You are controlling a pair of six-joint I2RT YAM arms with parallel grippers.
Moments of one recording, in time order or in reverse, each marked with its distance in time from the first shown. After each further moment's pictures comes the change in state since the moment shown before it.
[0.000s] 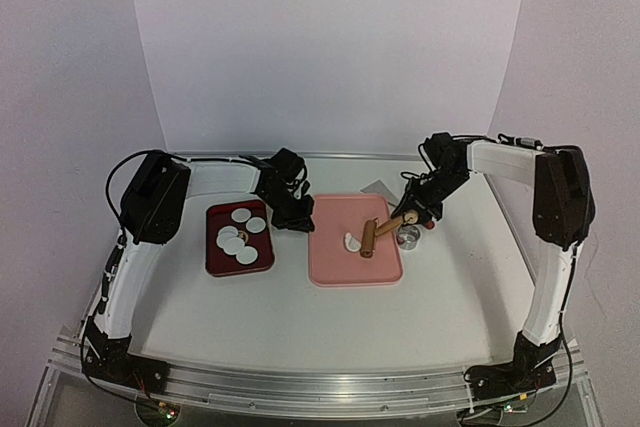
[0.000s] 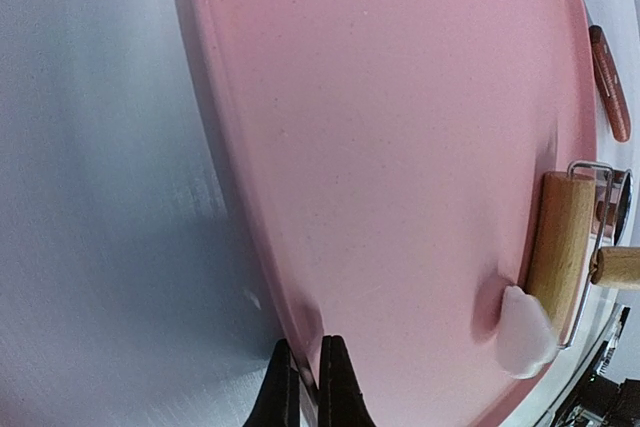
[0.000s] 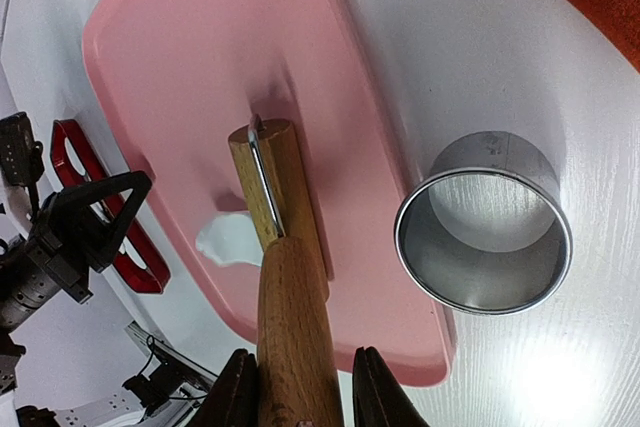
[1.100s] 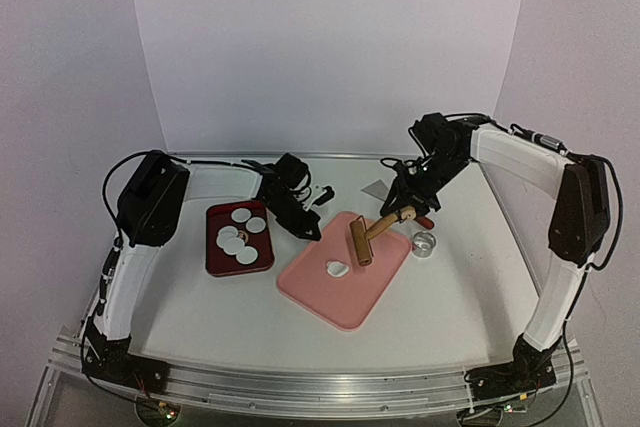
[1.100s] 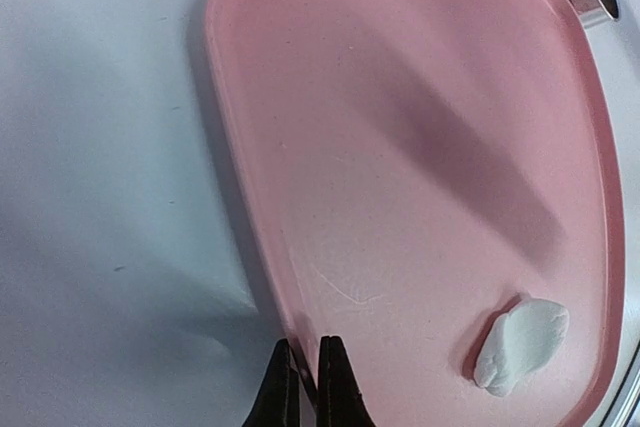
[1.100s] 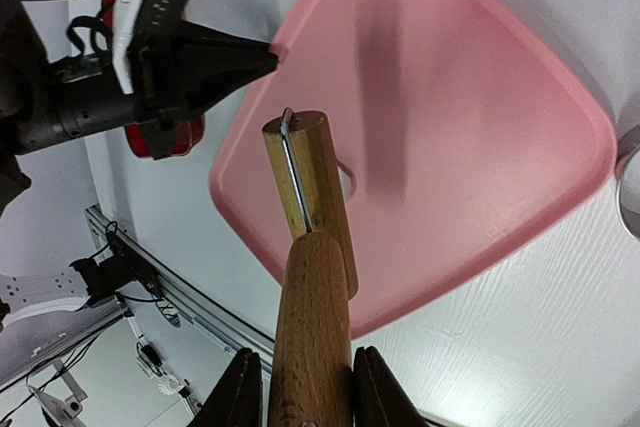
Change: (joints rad) left arm -0.040 -0.045 -0.076 0.030 0.074 0.607; right arm 0.149 -0.159 0.080 -0.192 -0.037 -0.222
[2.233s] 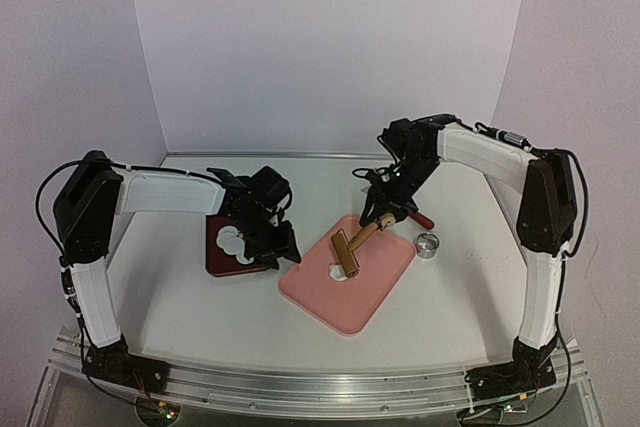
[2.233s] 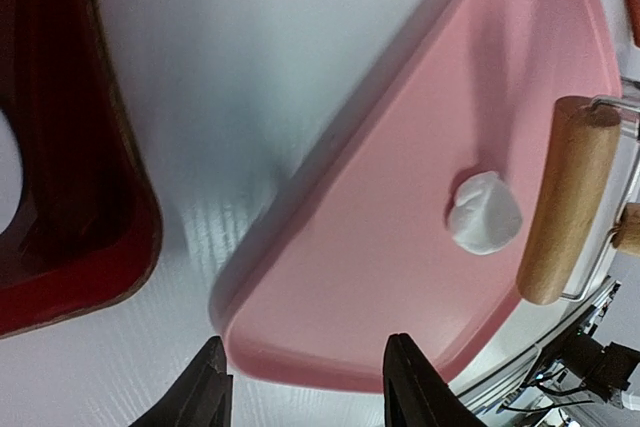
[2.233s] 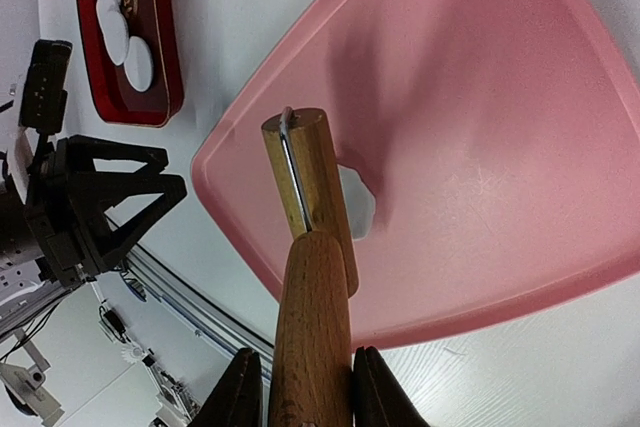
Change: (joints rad) left arm -0.107 -0.440 -0.468 -0.082 -0.143 -0.920; right arm 0.091 0.195 0.208 -0.116 0.003 -0.092
